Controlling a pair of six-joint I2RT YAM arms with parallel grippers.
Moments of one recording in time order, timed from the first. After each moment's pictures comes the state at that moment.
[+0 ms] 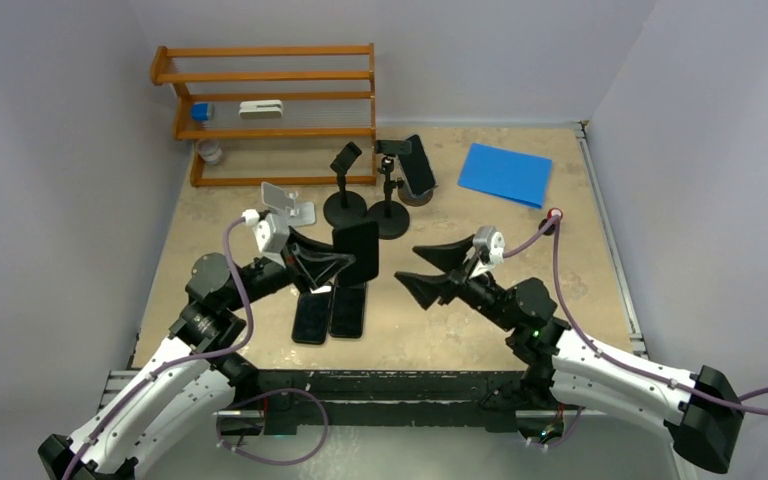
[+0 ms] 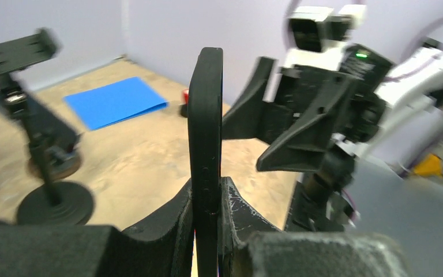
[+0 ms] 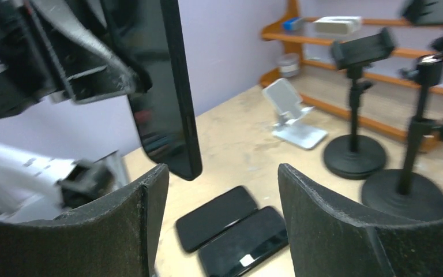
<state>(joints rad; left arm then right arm) -0.59 0.58 0.59 0.18 0.46 -0.34 0.94 0.75 0.37 0.63 -0.03 0.30</state>
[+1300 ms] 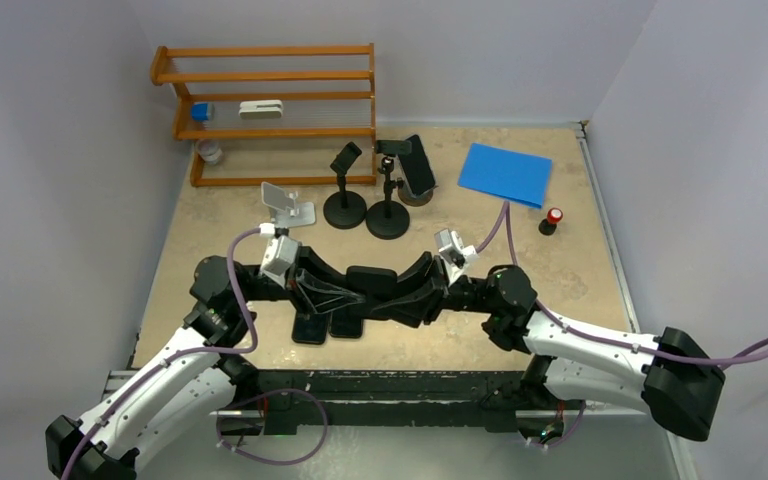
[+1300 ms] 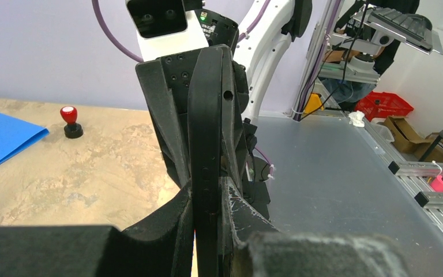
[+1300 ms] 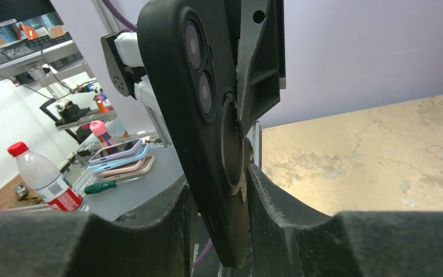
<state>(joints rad) -0.60 0.66 0.53 0.52 0.97 -0.46 0.96 1.02 0.43 0.98 -0.61 0.54</state>
